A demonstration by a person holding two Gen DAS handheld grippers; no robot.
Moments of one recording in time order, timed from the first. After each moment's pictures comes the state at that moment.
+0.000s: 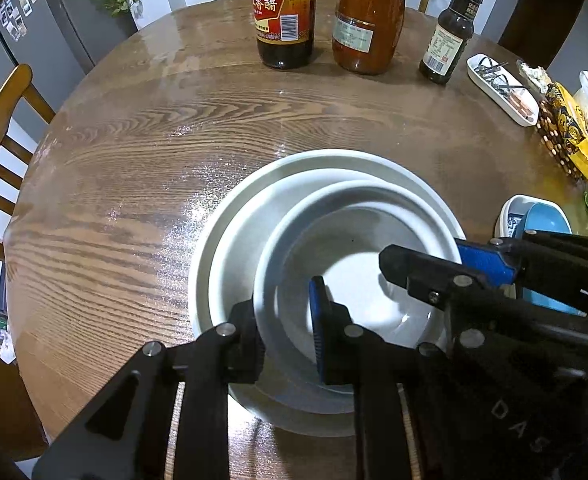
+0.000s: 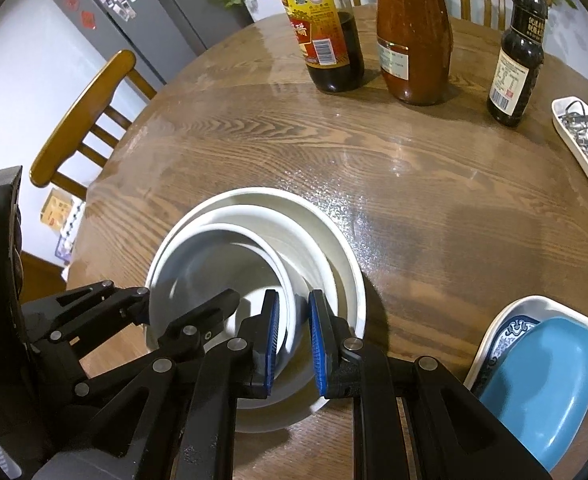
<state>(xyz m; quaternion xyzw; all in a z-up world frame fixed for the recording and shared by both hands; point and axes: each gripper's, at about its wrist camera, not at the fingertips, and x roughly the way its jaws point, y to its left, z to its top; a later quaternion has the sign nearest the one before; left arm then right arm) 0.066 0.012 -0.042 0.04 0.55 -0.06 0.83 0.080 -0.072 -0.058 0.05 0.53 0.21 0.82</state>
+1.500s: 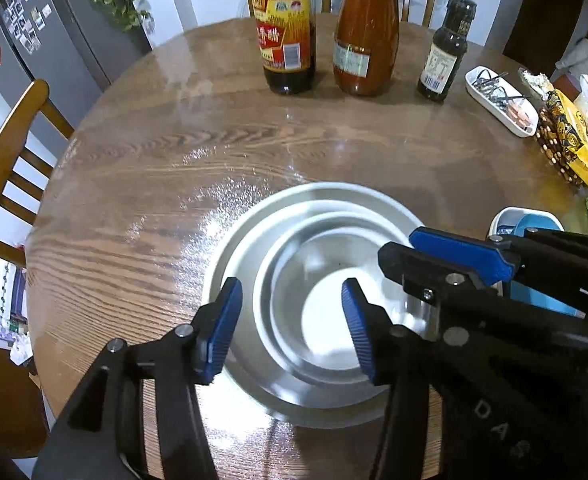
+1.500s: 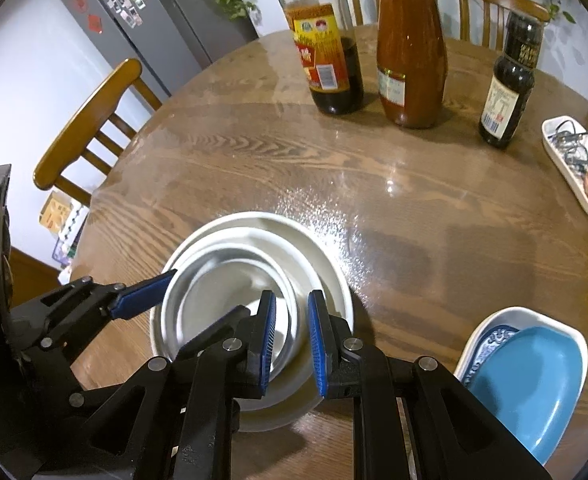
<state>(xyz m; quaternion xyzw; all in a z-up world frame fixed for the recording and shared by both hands) 0.058 0.011 -0.024 0.06 0.53 -0.04 0.85 0.073 -0.076 -0.041 0.04 0.50 0.21 0.84</state>
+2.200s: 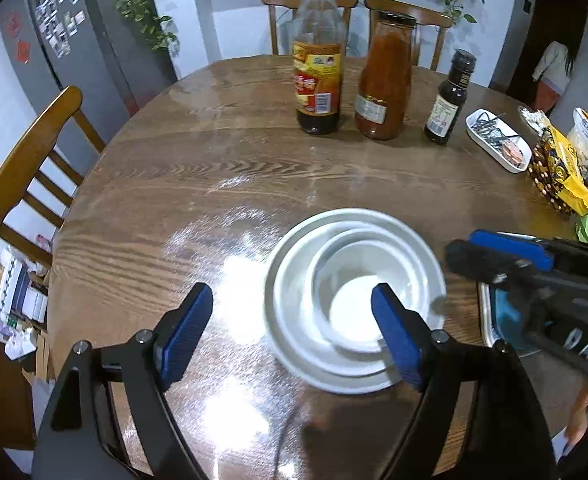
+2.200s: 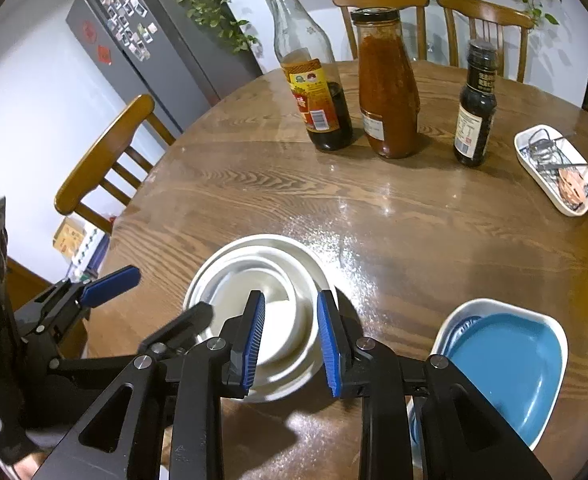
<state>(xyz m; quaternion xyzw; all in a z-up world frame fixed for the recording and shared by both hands) 0.029 0.041 0.010 0.03 0.47 -0.02 0.88 0.047 -0.106 -0.010 0.07 0.45 0.22 0.86</state>
